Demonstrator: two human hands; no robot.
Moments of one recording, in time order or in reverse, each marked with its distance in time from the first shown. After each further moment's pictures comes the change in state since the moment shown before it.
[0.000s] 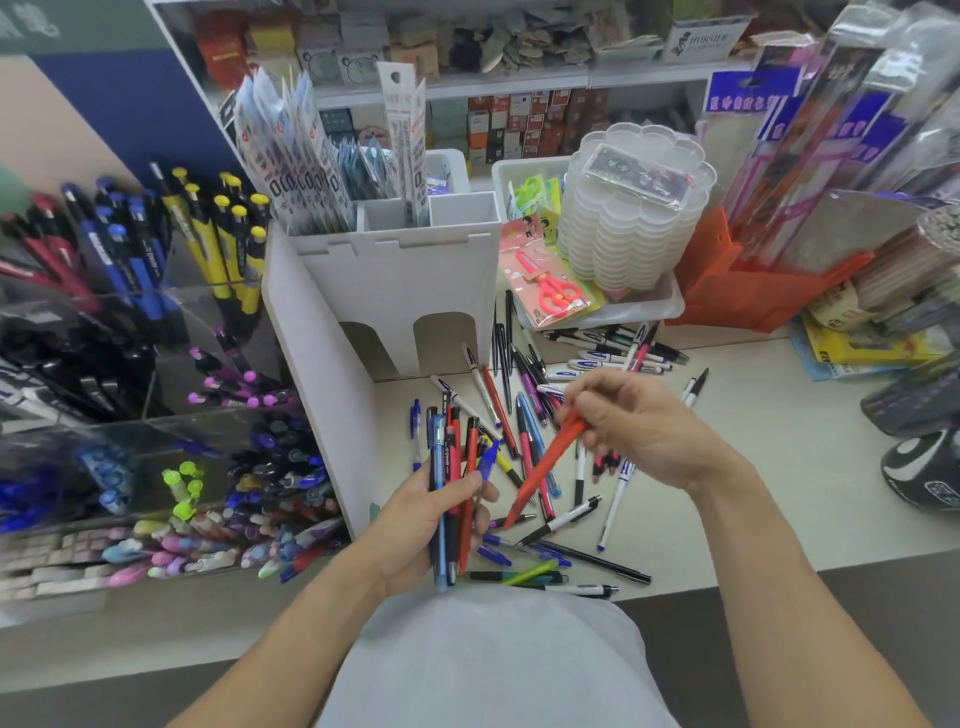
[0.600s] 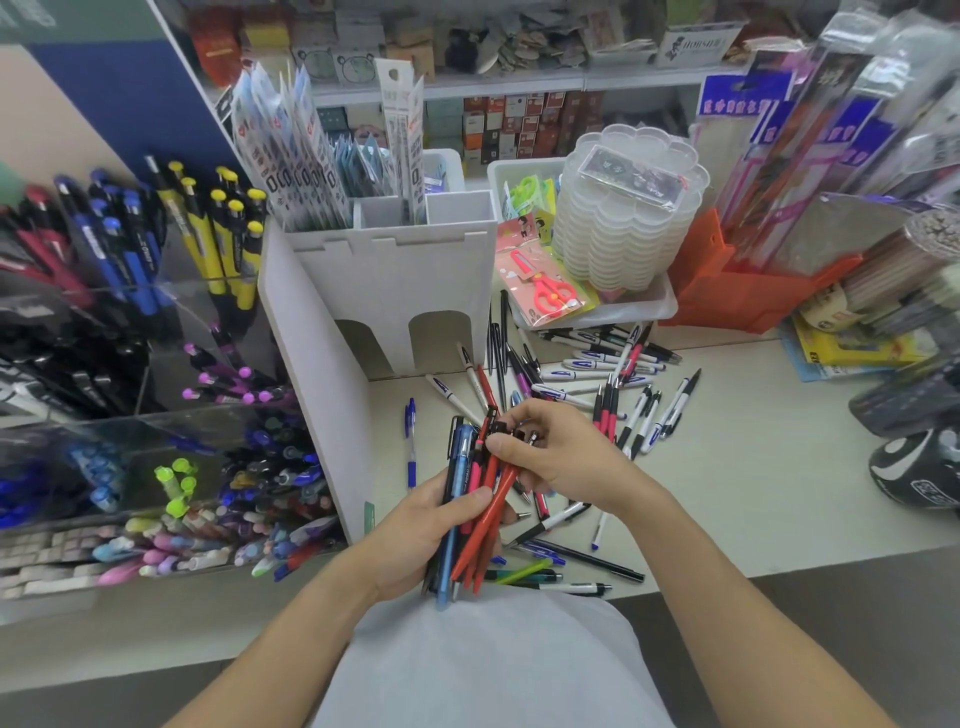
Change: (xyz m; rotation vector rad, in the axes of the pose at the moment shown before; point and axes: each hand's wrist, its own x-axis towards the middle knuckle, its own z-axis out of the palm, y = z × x) left_hand -0.003 -0.005 -0.005 0.132 -0.185 -0.046; right_hand 0.011 0.017 0.061 -0.449 0.078 0.136
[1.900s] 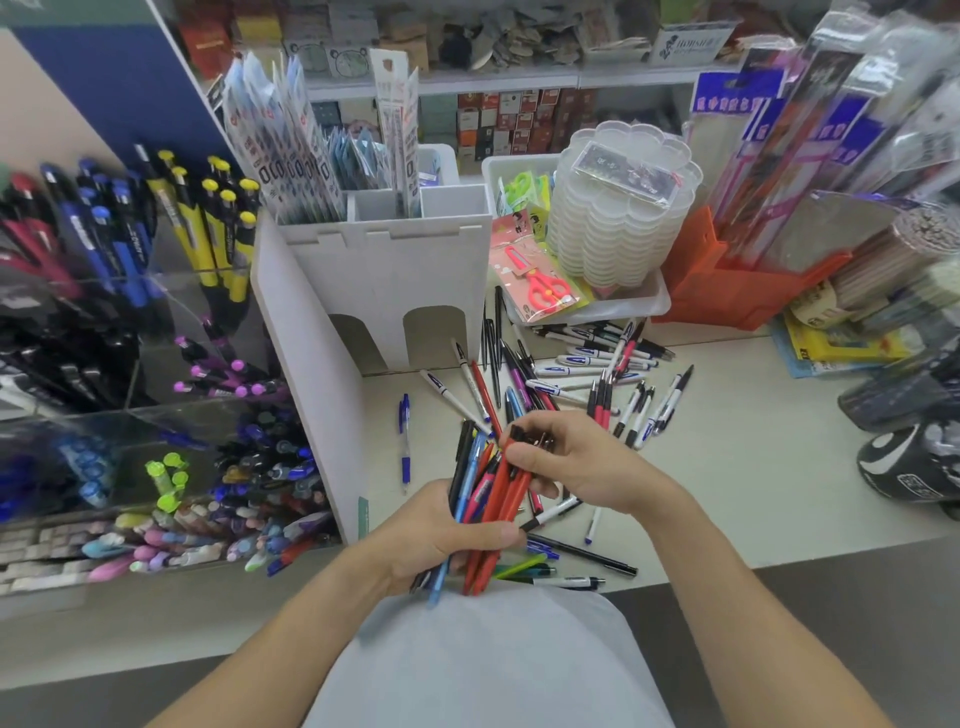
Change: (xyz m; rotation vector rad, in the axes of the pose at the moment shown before) left_hand 0.002 0.000 0.008 0.206 -0.027 -0.067; right_hand -0.009 0.019 -0.017 0.062 -0.161 -0.081
